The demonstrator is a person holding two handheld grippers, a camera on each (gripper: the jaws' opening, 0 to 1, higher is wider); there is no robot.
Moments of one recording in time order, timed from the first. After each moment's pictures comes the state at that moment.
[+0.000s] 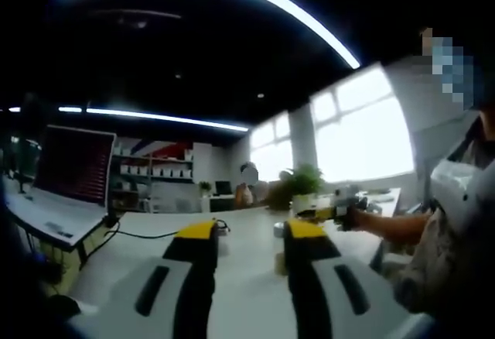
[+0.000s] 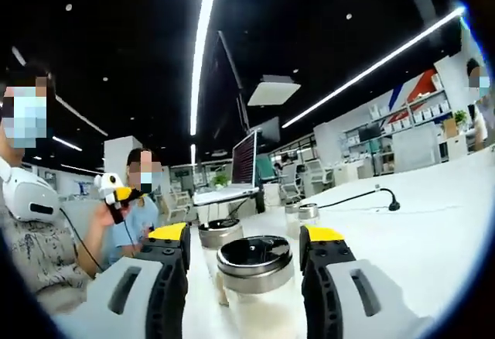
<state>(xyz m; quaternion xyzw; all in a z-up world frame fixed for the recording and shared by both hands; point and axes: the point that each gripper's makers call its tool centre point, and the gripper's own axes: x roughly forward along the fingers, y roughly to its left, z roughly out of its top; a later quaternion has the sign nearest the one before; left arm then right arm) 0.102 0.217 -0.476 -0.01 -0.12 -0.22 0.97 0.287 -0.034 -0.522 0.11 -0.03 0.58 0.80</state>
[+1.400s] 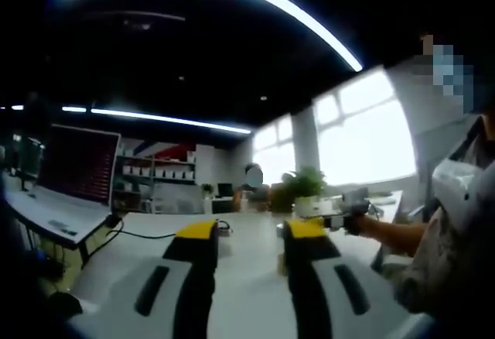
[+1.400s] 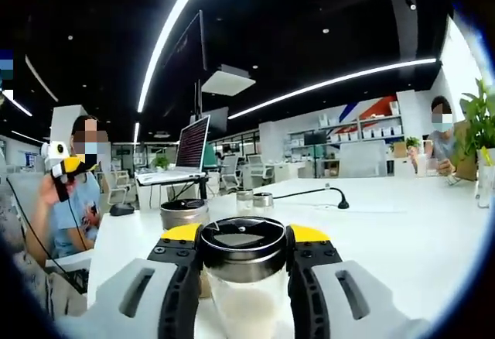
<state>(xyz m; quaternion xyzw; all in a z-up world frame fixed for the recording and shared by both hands) 0.099 0.225 -0.476 -0.02 -0.12 -0.22 0.97 0.305 -0.029 -0.548 0.04 0.00 0.47 0.88</state>
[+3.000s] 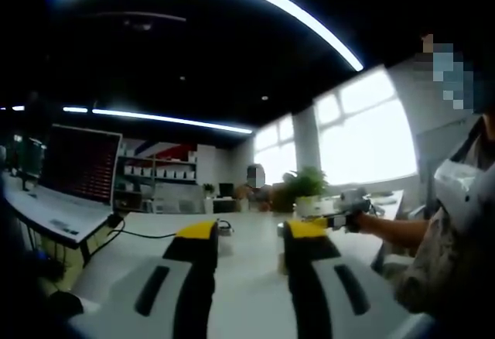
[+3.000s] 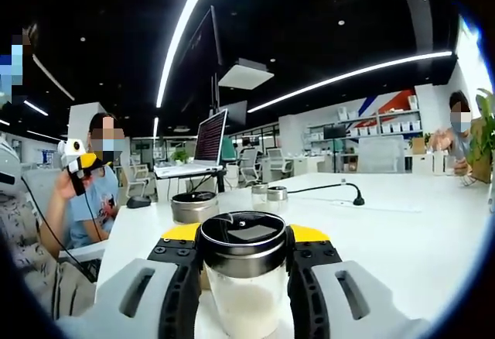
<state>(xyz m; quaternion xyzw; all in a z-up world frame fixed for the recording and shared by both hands) 0.097 0.225 -0.477 -0.02 -0.13 -0.21 0.97 0.300 -0.029 -0.551 0.02 0.01 0.52 0.85</state>
